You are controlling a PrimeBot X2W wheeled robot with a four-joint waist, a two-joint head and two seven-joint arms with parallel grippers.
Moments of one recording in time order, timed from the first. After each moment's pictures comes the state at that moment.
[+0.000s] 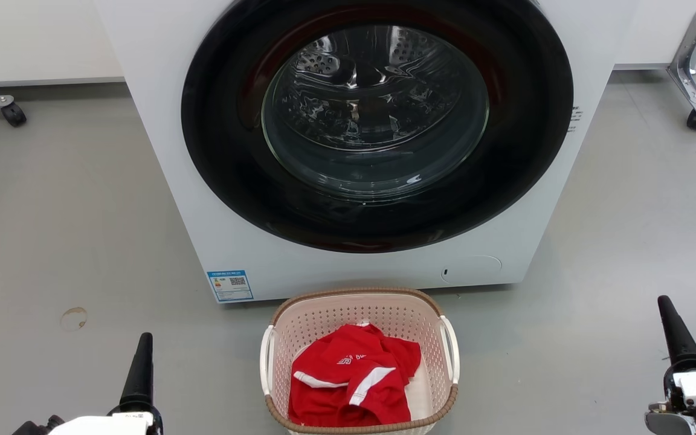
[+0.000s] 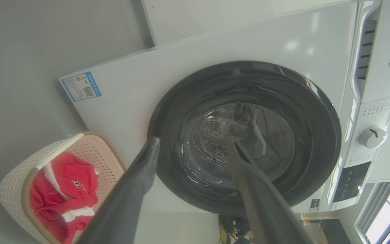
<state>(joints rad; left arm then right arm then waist) 0.00 0.03 0.05 0.26 -1.43 -0.10 0.02 -0.01 0.00 -0.04 0.28 1.39 0.12 0.02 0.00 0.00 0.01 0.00</state>
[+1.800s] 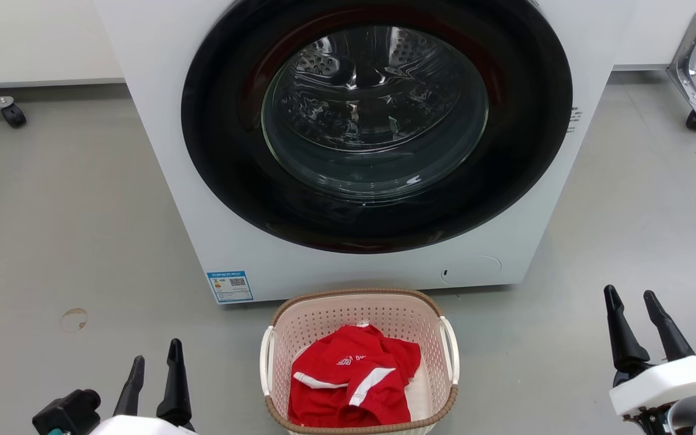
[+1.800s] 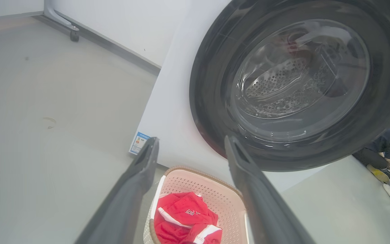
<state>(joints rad) 0.04 0.12 -0.12 0.20 -0.71 0.03 -0.13 -0.02 -0.01 0.08 0.23 0.61 0.12 -0.13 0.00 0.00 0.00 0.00</state>
